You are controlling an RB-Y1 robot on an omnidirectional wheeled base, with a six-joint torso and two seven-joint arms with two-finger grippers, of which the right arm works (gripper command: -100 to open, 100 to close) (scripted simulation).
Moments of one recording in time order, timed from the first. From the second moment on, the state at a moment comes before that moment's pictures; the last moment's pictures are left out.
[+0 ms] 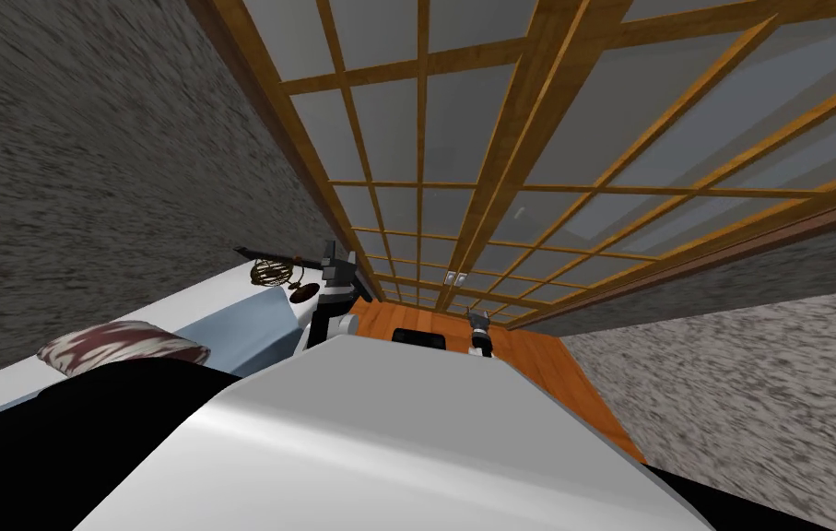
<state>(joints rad) 0.00 -0.07 -0.41 -0.60 0.25 -0.82 1.40</state>
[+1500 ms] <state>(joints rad) -0.09 -0.01 -0.37 -0.68 0.26 -0.81 1.40</state>
